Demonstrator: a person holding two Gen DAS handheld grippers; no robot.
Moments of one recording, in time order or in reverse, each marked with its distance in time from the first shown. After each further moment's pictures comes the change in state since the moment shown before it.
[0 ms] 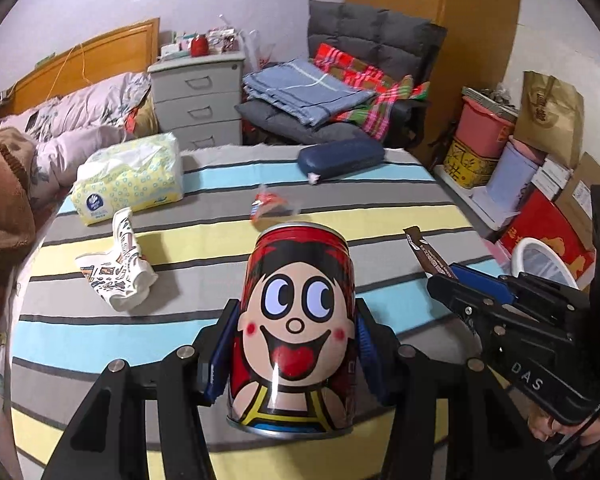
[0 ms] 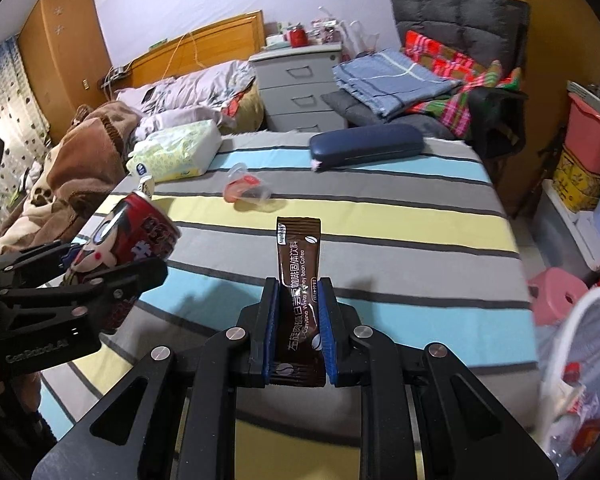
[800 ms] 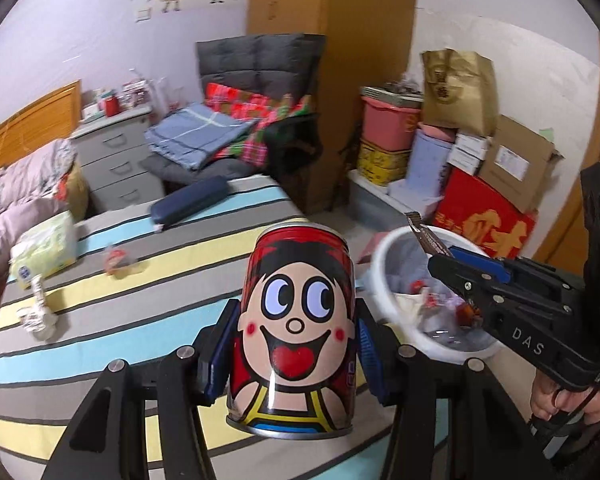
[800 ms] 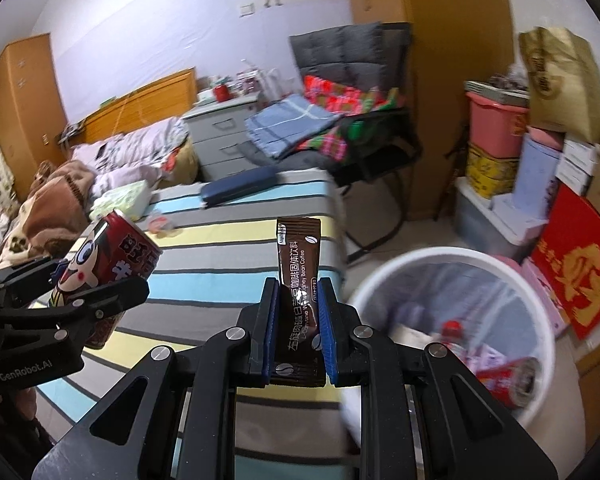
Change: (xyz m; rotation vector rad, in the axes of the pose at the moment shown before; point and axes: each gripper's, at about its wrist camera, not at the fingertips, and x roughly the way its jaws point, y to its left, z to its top) left arm -0.052 -0.182 -0.010 0.208 -0.088 -0.166; right arm -0.115 -0.095 -0.040 0.133 -0.155 -0.178
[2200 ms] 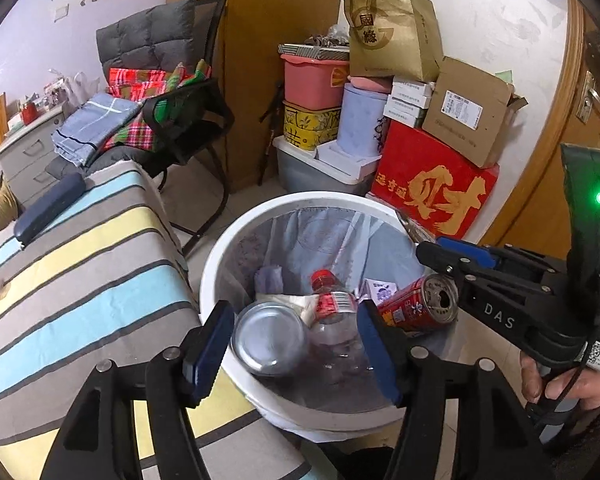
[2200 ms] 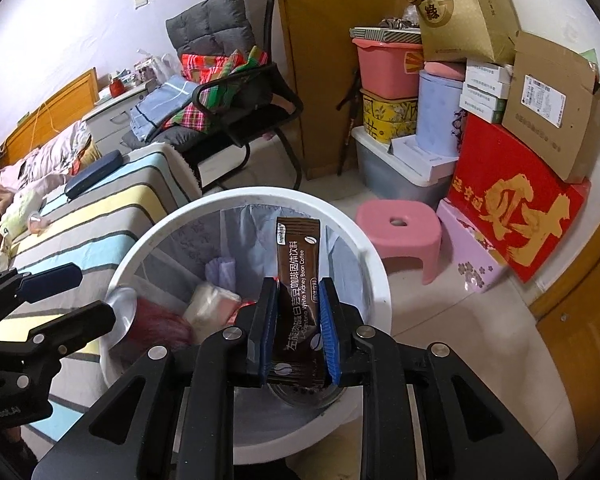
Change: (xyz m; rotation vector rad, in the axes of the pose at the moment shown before) left arm 0.103 -0.142 0.005 0.108 0.102 -0.126; right arm -0.003 -0.138 -0.035 0.153 0.095 -0.214
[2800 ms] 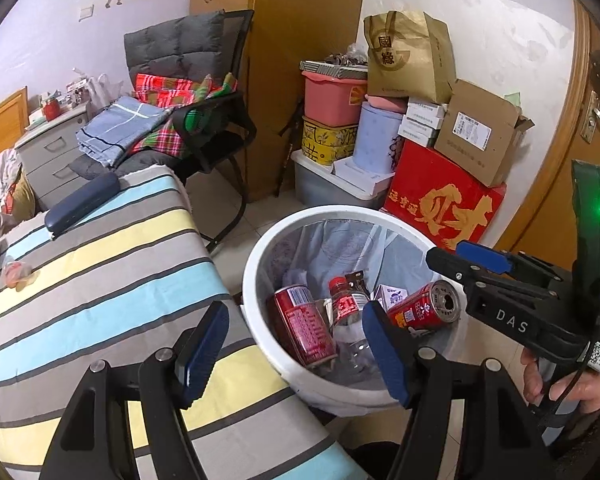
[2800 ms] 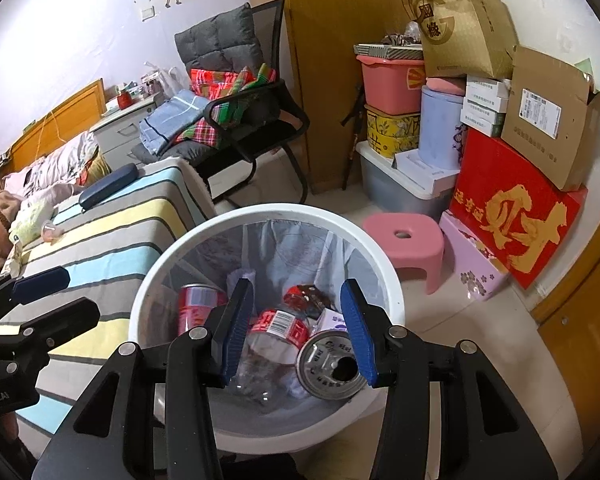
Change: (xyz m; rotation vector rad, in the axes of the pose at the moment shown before) left arm -0.040 0.023 -0.010 -0.054 -0.051 0.030; right arm -0.017 0.016 0.003 0.000 -0.047 0.007
